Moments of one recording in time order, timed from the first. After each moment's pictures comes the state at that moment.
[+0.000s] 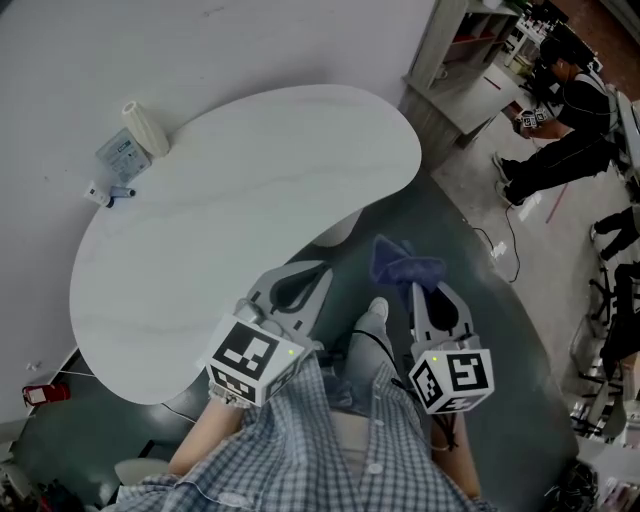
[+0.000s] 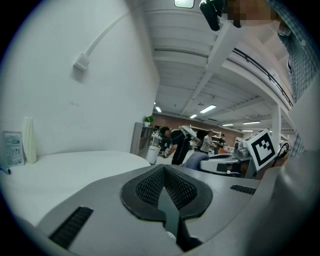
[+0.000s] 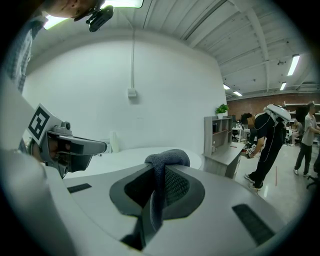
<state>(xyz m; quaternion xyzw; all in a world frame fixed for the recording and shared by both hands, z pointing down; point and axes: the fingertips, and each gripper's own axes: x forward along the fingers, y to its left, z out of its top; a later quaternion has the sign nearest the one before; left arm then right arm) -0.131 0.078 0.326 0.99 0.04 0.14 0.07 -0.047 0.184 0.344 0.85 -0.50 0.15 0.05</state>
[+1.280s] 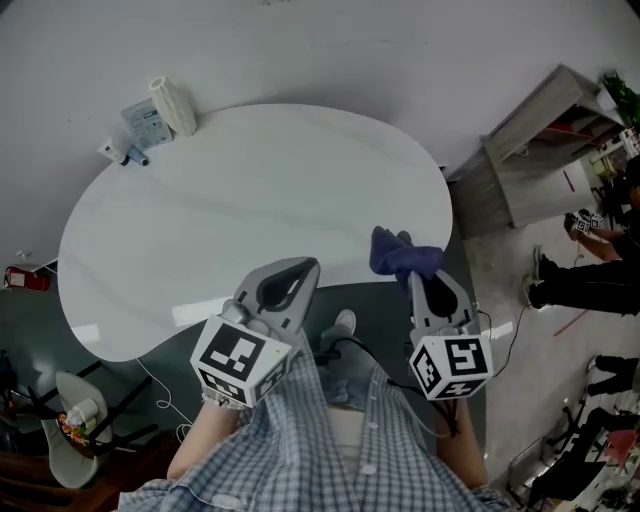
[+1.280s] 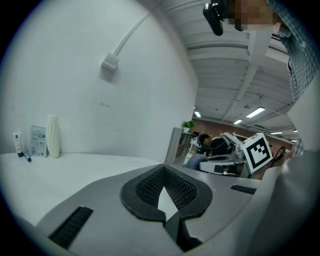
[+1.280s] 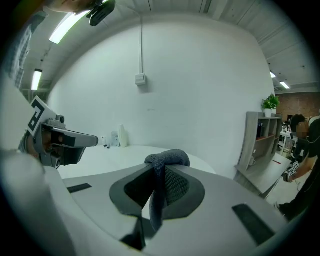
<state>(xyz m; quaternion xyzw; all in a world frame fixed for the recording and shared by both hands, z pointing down) 0.012 -0.026 0.328 0.96 -0.21 0.13 0.13 0.157 0.031 0.355 0.71 -0.68 0.15 0.11</state>
